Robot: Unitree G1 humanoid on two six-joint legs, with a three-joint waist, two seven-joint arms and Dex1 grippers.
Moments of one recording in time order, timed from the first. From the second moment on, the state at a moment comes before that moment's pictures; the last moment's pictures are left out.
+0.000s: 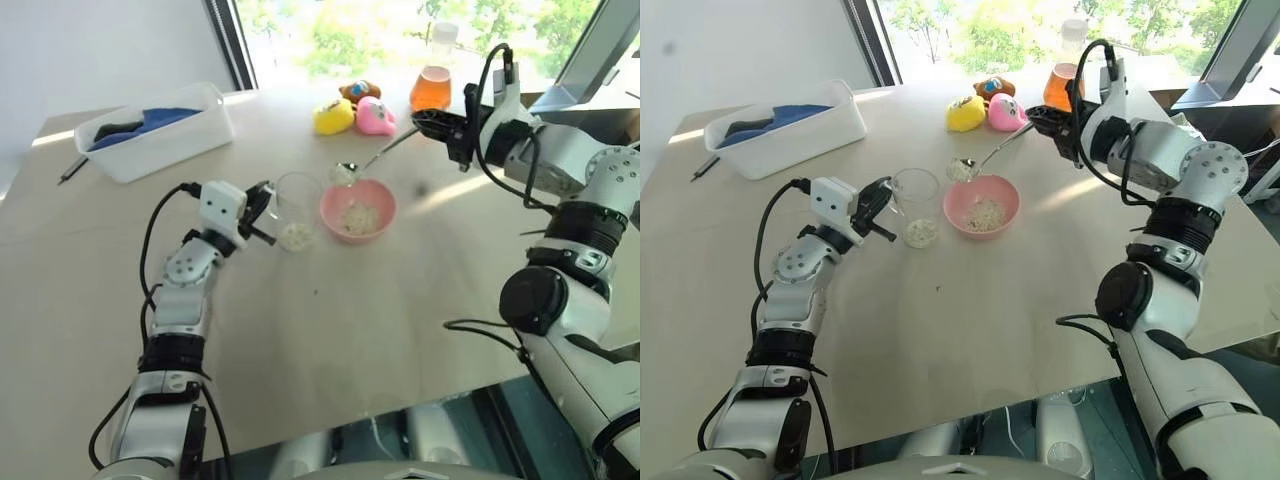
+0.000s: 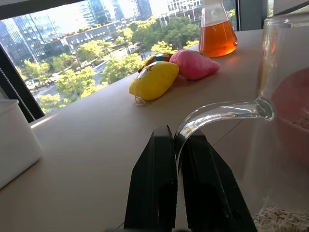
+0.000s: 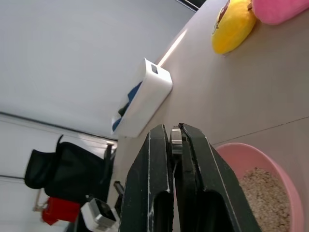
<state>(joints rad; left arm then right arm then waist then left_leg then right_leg) -0.45 0.45 0.11 0.34 -0.16 -0.21 -0.53 -1.16 -0.23 -0.65 0.41 1.07 1.39 -0.17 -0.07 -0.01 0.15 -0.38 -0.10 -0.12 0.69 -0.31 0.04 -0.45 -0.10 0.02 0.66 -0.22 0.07</state>
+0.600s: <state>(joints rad) -0.40 0.45 0.12 0.29 -0.18 -0.20 -0.50 -1.08 -0.41 0.04 0.10 0.61 0.96 0.44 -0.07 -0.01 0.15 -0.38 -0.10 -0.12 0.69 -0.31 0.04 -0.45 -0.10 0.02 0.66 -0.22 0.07</state>
